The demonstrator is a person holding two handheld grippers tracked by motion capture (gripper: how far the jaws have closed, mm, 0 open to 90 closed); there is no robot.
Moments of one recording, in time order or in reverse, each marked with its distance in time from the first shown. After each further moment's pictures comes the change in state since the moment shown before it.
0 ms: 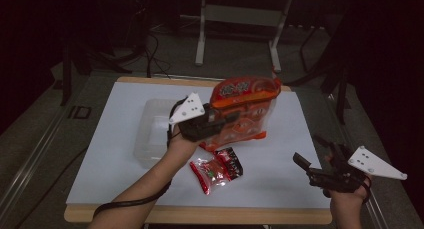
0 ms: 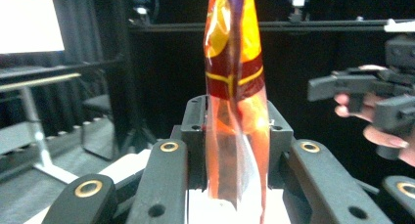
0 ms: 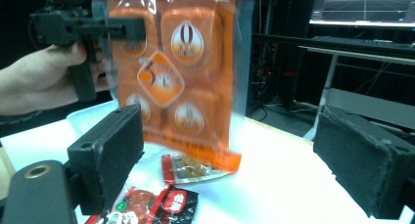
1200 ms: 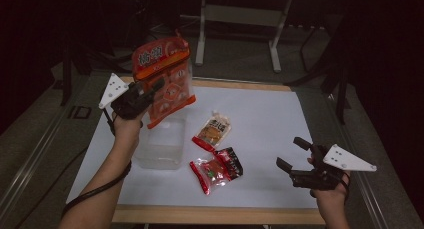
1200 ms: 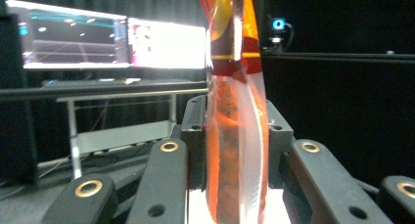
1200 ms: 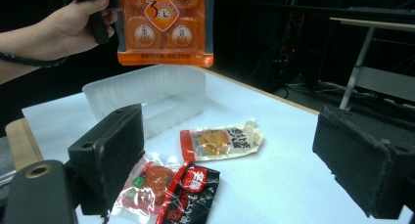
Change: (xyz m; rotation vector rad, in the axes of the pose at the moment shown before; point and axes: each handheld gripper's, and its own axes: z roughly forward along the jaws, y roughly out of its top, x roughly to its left) left arm 0.102 -0.031 -0.113 -0.089 0.472 -0.054; right arm 0.007 -0.022 0.030 0.100 0.076 -0.005
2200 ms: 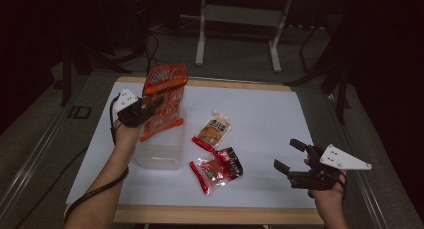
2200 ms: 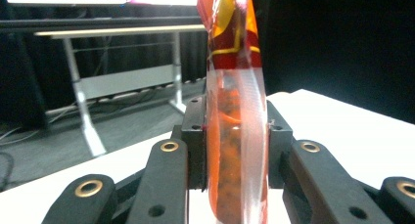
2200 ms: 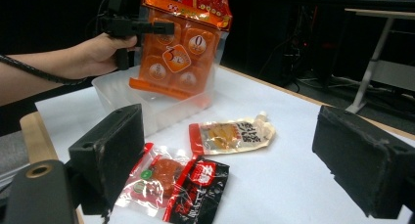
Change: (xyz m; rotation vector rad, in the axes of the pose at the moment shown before) left arm 0.029 -0.067 0.012 0.215 -0.043 0.038; right arm -0.002 -0.006 0.004 0.014 0.044 0.019
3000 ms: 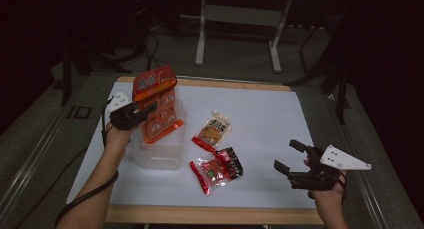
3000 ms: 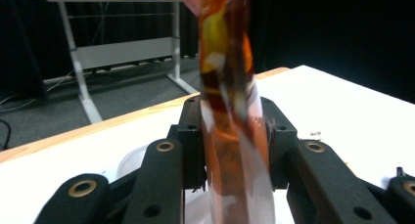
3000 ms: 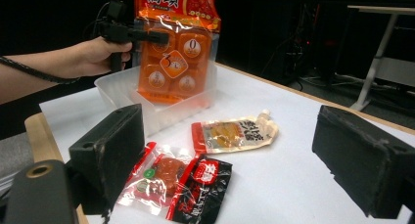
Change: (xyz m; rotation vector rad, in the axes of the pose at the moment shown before) left arm 0.016 -0.014 -0.018 0.108 0.009 -0.053; right arm -0.001 -0.002 0.000 0.002 0.008 0.013
